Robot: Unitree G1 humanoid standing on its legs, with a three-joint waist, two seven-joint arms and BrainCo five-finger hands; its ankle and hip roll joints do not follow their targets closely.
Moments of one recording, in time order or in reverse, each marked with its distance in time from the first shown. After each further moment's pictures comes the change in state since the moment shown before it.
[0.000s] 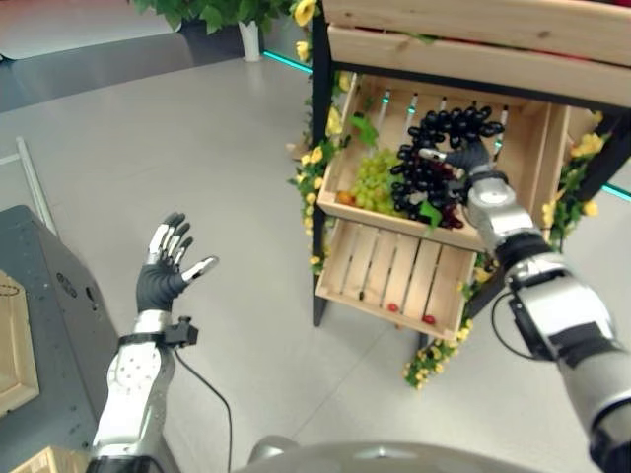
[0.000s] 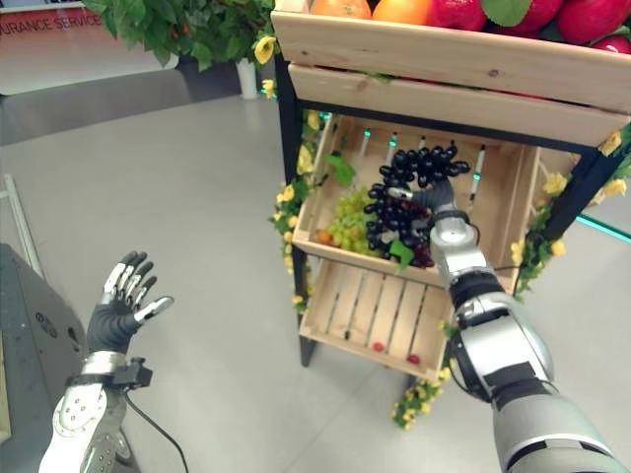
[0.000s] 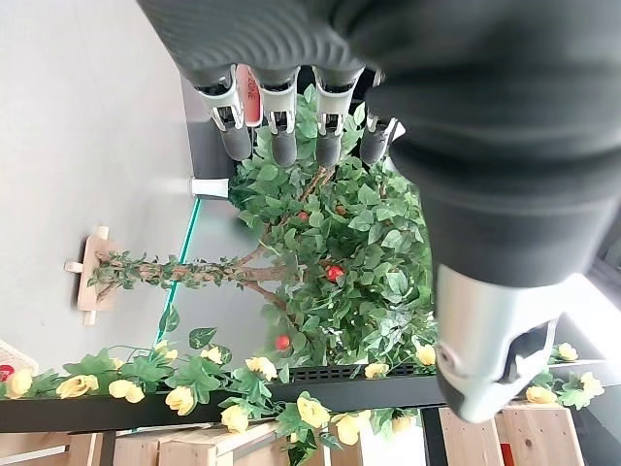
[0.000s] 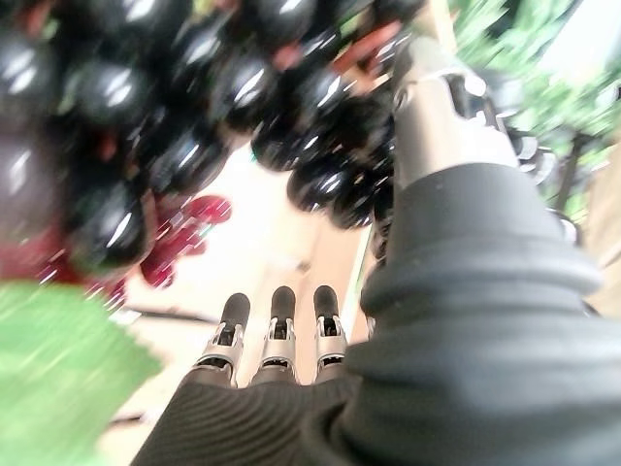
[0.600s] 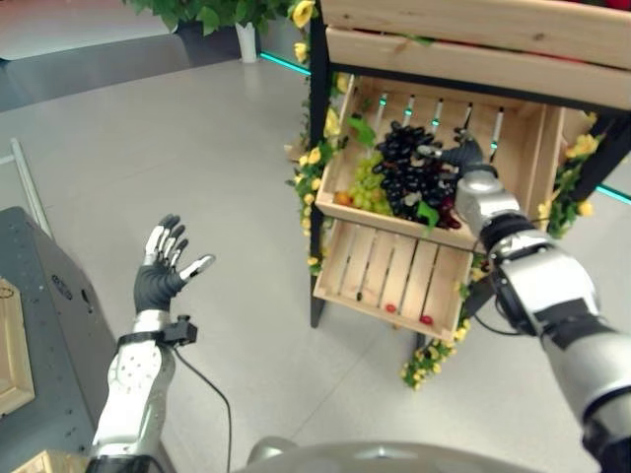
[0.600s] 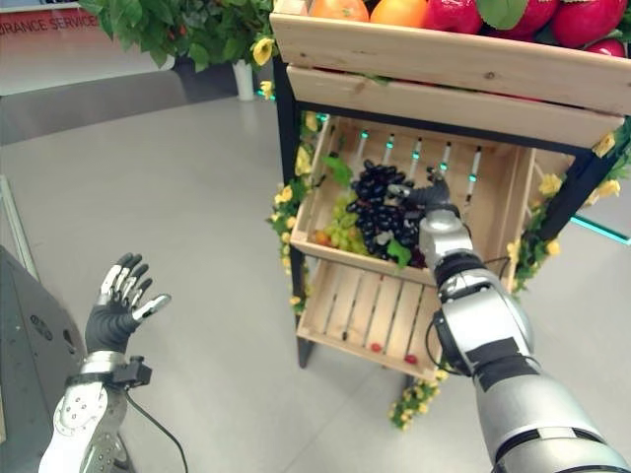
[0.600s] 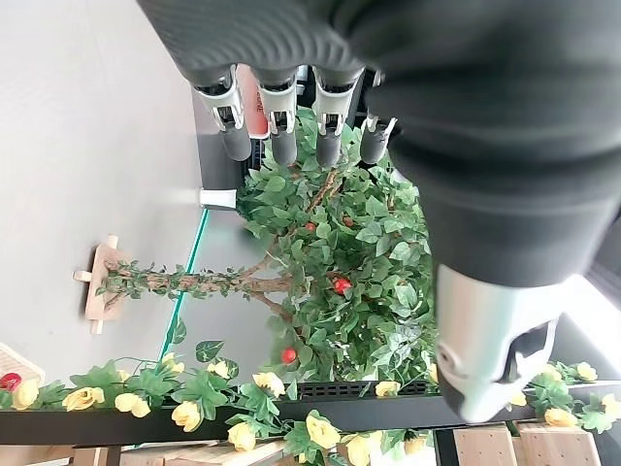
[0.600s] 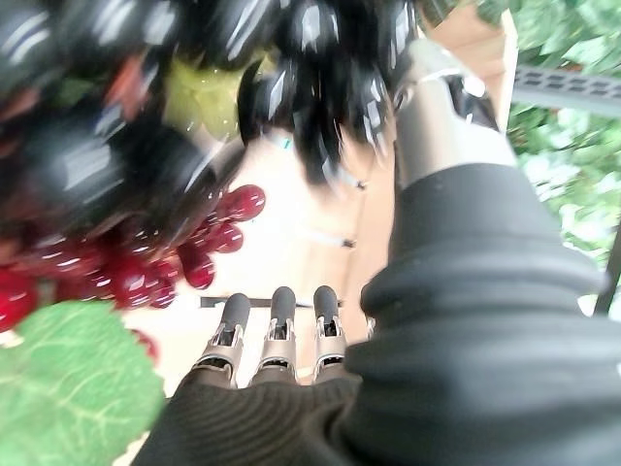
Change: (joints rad) left arm -0.002 0.000 0.000 0.000 0.002 0.040 0.029; right arm -0.089 0.058 -0.048 0.153 0.079 0.078 -0.025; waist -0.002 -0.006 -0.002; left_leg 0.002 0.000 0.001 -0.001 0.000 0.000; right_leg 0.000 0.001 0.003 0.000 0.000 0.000
